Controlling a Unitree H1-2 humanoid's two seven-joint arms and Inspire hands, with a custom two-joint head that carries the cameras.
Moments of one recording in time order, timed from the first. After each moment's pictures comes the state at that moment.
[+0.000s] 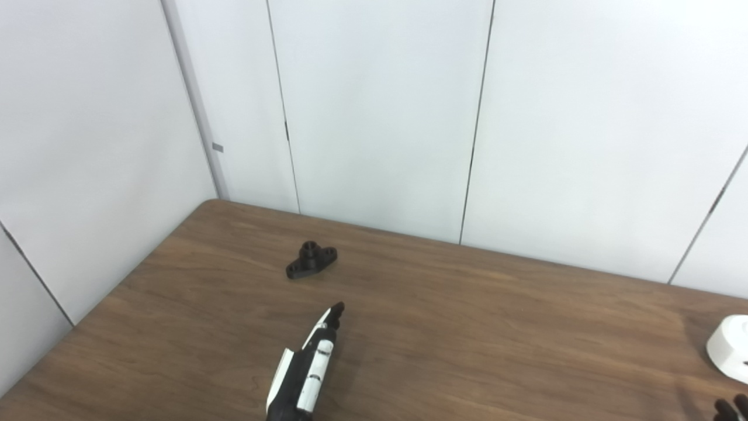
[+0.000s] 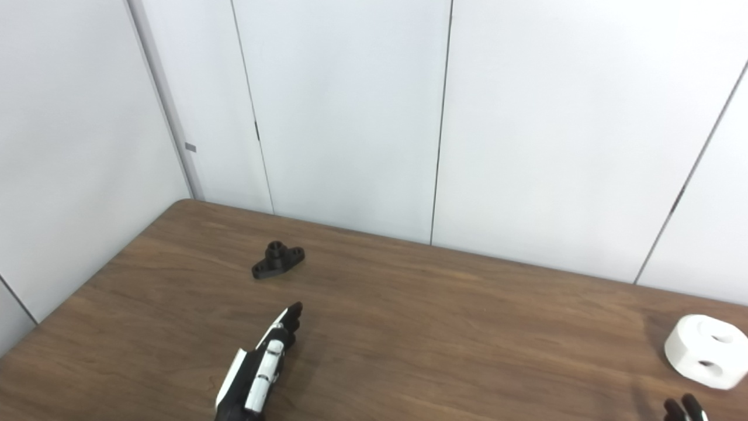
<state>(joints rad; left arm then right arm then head) 0.20 0.06 0.04 -0.21 0.04 -0.08 0.04 0.15 -0.16 -0.15 -0.14 0.21 -0.05 0.18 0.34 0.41</state>
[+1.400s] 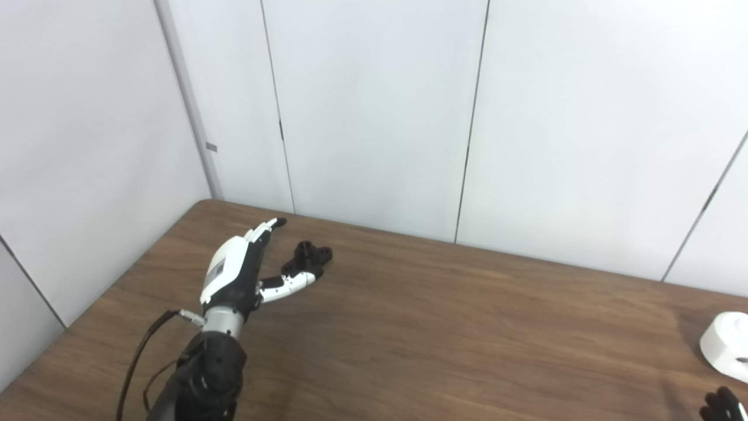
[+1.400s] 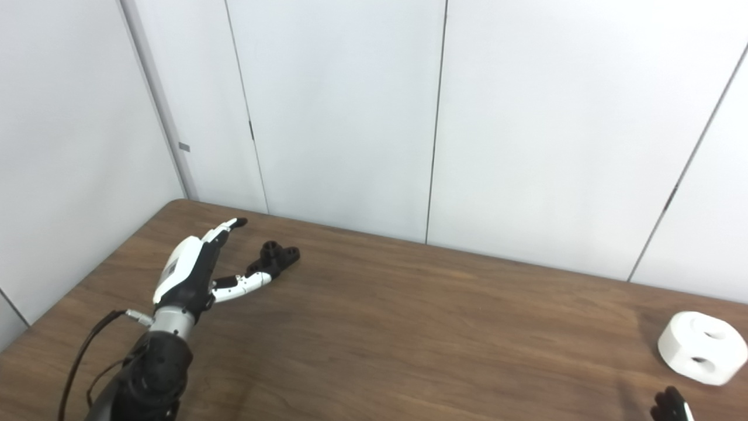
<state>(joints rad) -0.16 0.39 0.10 -0.25 0.56 0.46 -0.02 0.16 -0.18 -0.11 -0.14 0.18 -0.11 0.17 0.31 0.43</state>
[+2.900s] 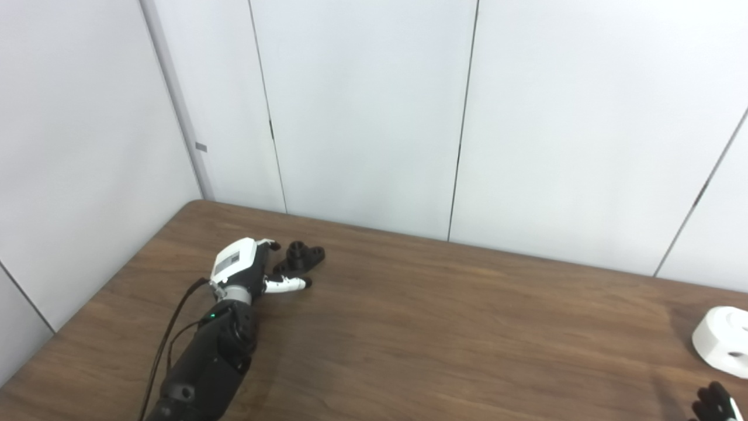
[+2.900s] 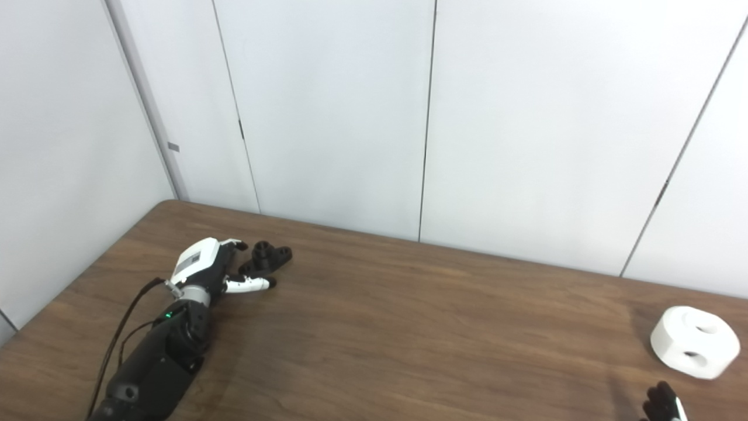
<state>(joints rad) -0.40 0.46 -0.05 0.33 0.64 0.43 0.05 0.18 -0.18 -0.11 -0.16 0.17 -0.11 0.16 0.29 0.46</state>
